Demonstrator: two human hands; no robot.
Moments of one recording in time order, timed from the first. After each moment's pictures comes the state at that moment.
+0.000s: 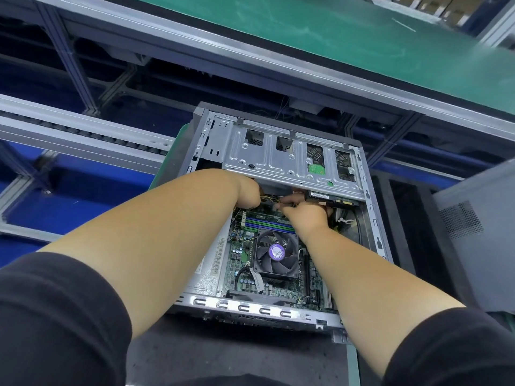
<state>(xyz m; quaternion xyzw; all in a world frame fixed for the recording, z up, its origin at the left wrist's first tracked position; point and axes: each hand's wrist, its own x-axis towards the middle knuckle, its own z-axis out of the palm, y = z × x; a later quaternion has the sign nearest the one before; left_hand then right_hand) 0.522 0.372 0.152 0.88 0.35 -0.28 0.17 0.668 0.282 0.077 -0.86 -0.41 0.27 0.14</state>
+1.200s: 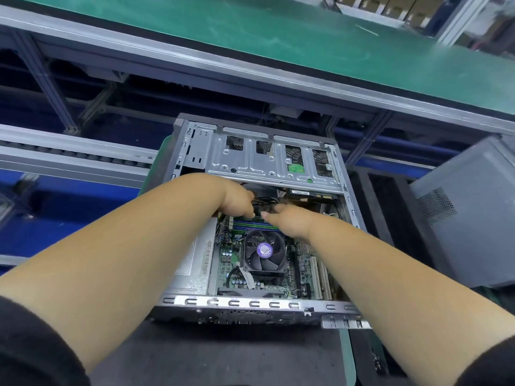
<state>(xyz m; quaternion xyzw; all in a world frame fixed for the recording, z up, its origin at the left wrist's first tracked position) 0.518 0.352 0.175 0.88 0.32 -0.30 0.19 0.644 0.261 0.139 -0.81 -0.47 0.35 -0.05</state>
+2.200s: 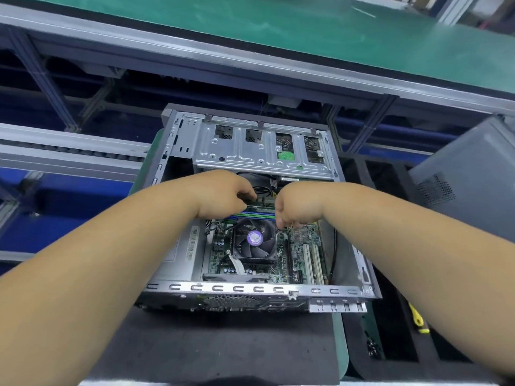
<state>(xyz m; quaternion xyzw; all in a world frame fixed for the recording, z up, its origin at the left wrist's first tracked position) 0.486 0.316 0.197 0.91 0.31 -0.11 0.27 0.642 0.234 0.217 -0.69 -0.62 0.29 -0.24</state>
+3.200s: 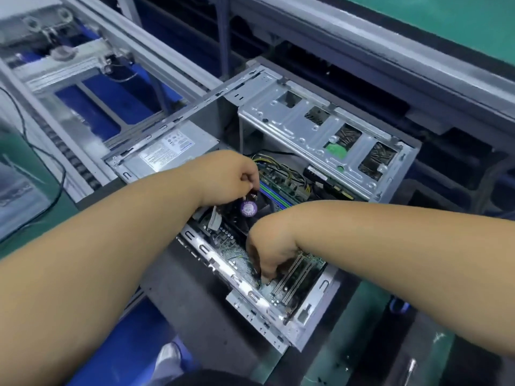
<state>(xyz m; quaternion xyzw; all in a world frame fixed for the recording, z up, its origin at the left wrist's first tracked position) 0.509 0.247 0.157 0.76 0.60 0.04 0.24 0.649 0.217 0.139 -0.35 -0.78 0.32 -0.40</state>
